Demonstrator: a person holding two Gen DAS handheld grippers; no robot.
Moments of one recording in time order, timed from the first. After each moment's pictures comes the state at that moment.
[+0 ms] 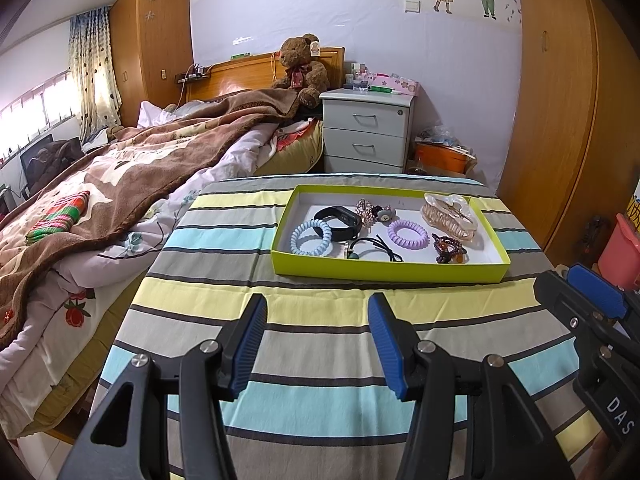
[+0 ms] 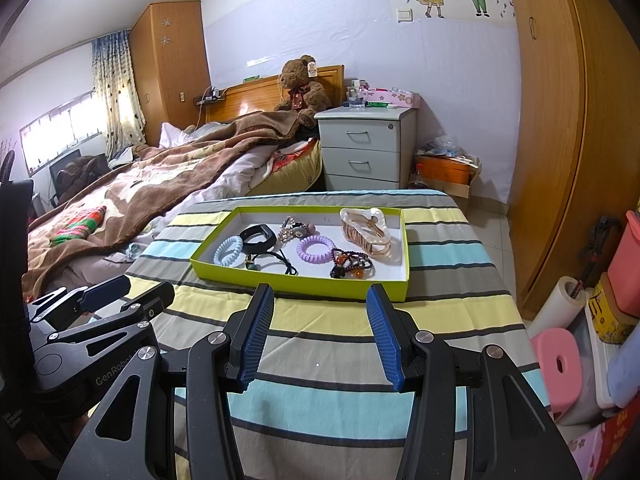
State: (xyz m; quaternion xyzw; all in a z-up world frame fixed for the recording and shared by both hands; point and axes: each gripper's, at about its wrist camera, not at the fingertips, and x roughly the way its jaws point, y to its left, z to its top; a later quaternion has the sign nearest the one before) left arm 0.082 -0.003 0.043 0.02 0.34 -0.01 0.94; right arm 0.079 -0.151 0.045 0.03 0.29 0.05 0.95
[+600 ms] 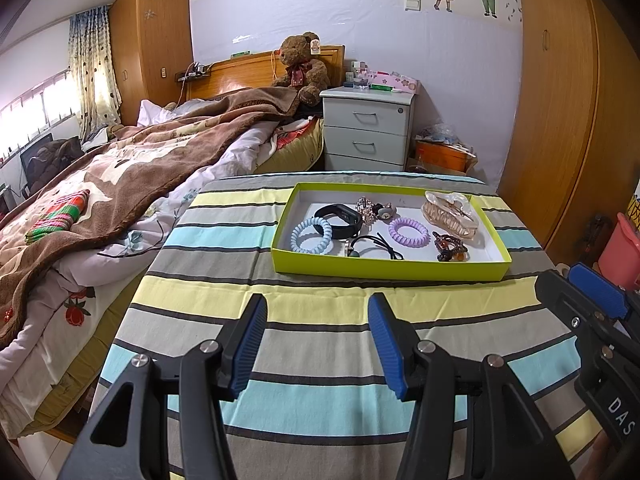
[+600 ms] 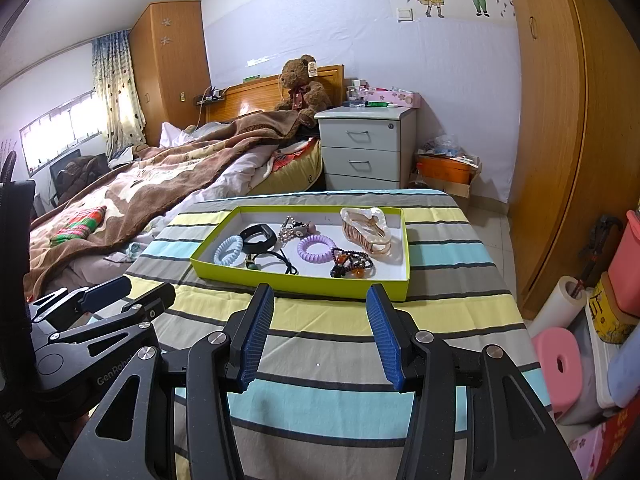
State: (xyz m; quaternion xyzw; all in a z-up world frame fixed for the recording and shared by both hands) left arm 0.081 -0.003 0.041 0.01 0.34 -0.01 0.94; right arm 0.080 -0.151 0.045 0.04 0.29 0.05 0.95
